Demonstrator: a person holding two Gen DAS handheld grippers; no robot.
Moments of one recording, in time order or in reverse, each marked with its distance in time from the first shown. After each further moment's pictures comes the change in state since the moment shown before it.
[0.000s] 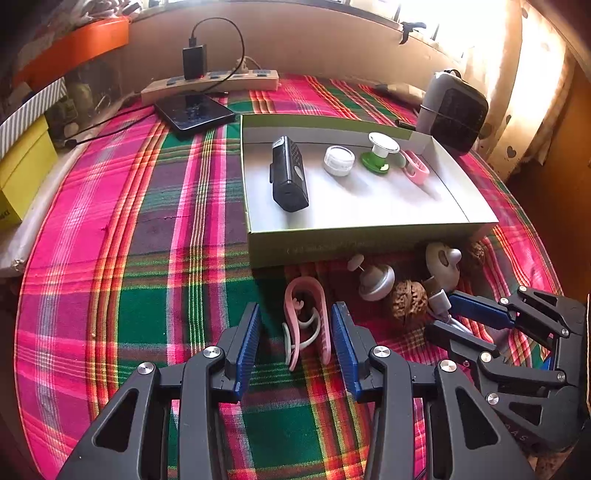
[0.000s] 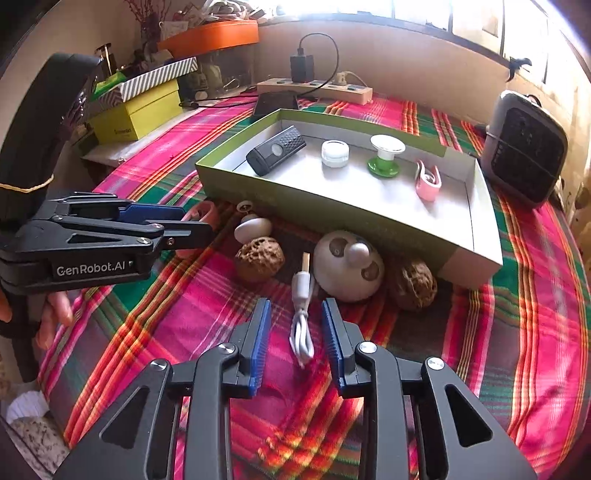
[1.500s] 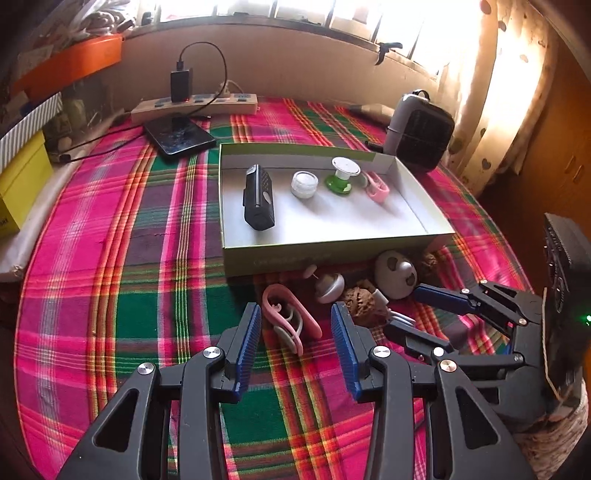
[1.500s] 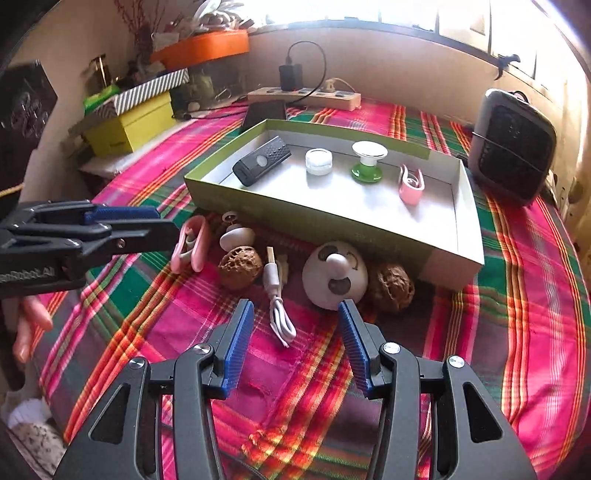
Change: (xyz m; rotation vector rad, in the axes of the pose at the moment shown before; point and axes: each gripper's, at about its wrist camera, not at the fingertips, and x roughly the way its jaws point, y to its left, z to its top) left arm -0.030 -0.013 -0.002 0.013 -0.063 -0.072; right arm -0.005 -0.010 -0.001 0.010 -0.017 -0.003
